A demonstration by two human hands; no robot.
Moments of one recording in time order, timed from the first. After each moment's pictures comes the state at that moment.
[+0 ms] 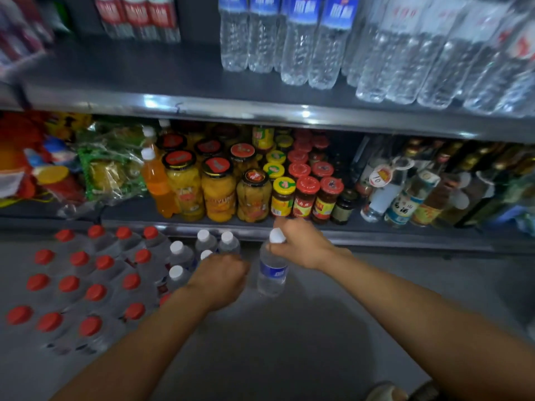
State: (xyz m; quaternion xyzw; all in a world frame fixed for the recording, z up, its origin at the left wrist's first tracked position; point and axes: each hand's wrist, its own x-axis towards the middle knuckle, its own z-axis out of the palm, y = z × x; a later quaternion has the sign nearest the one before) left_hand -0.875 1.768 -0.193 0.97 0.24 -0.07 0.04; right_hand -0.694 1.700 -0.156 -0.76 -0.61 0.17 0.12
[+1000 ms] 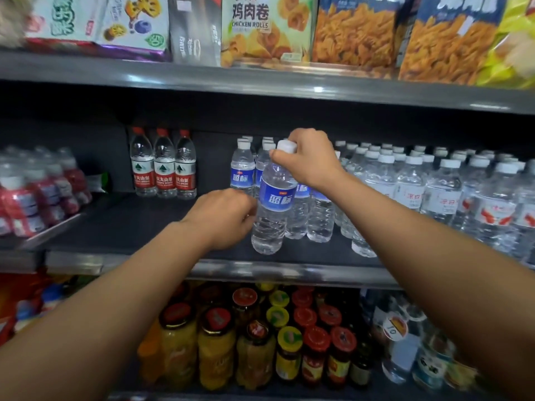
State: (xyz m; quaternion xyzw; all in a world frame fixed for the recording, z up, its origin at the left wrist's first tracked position) left_hand -0.789 1.924 0.094 0.94 0.26 0.21 -0.10; right_hand -0.620 1.872 0.159 -0.71 -0.57 -0.17 0.38
